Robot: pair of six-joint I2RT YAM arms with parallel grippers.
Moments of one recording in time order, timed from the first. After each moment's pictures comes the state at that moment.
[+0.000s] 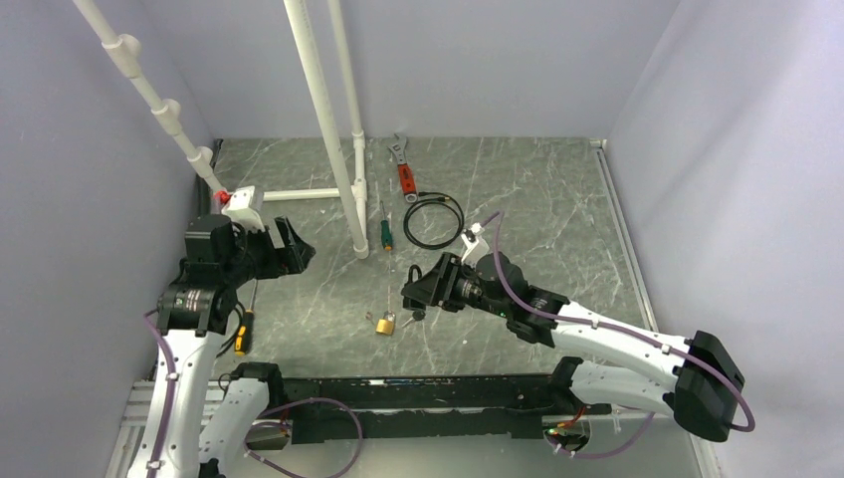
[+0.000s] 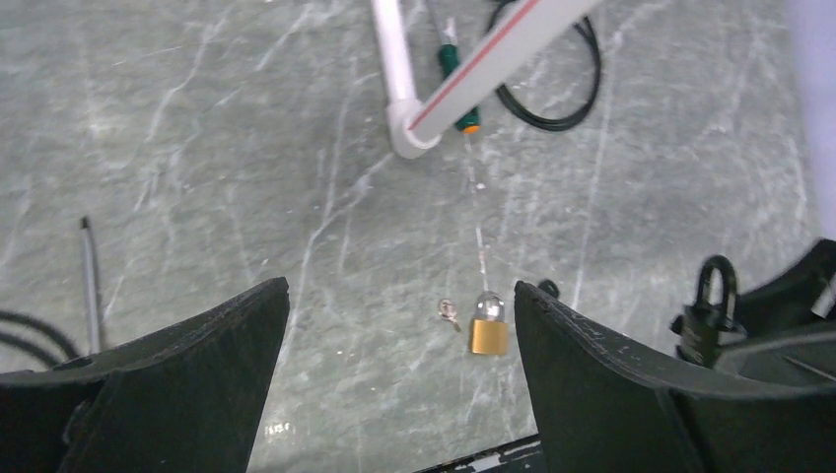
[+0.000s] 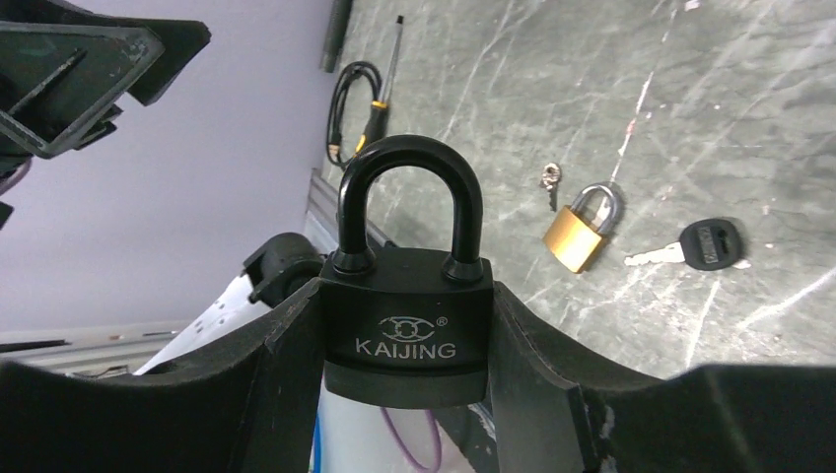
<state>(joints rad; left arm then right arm) -0.03 0.74 0.95 -0.78 0.26 -0.28 0.94 1.02 0.58 0.09 -0.08 1.08</state>
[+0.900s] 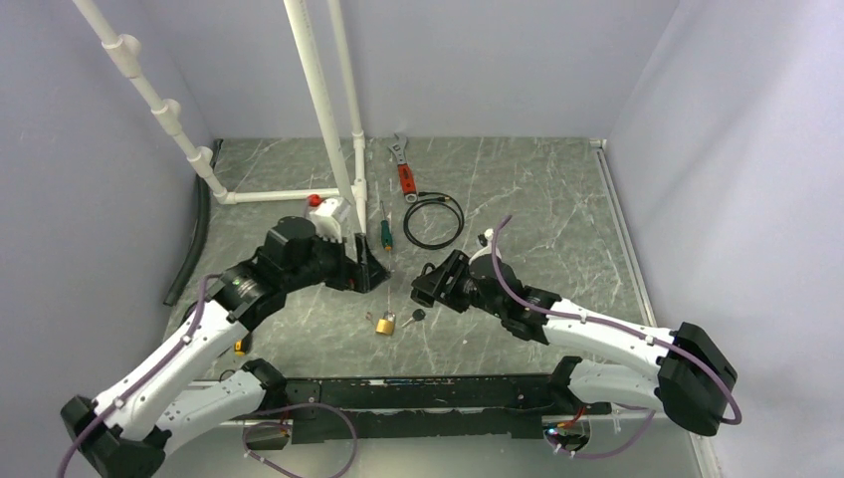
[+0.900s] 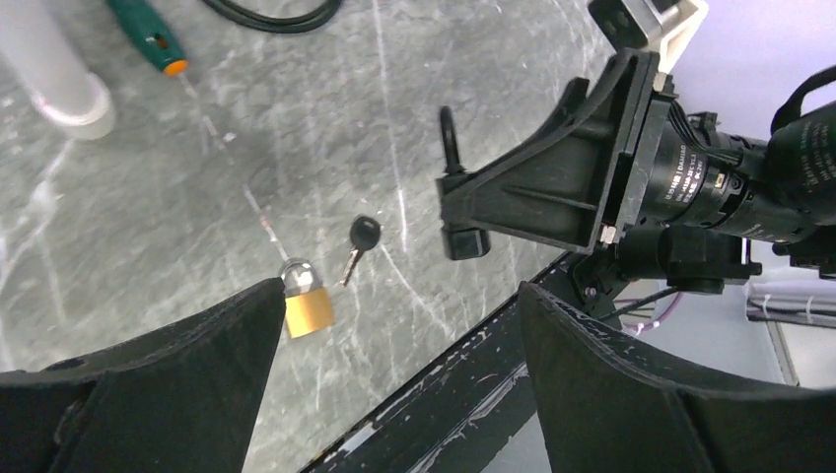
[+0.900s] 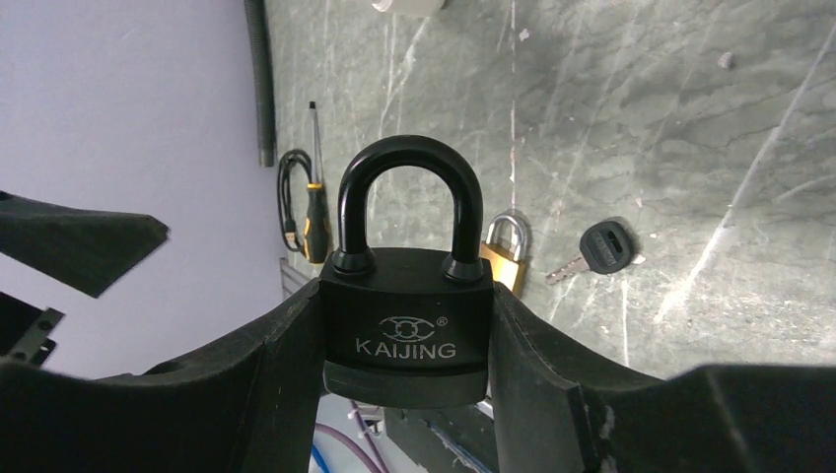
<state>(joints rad) -0.62 0.86 0.90 -0.55 0.21 -0.52 0.90 1.09 0.53 0.08 0.07 1.24</state>
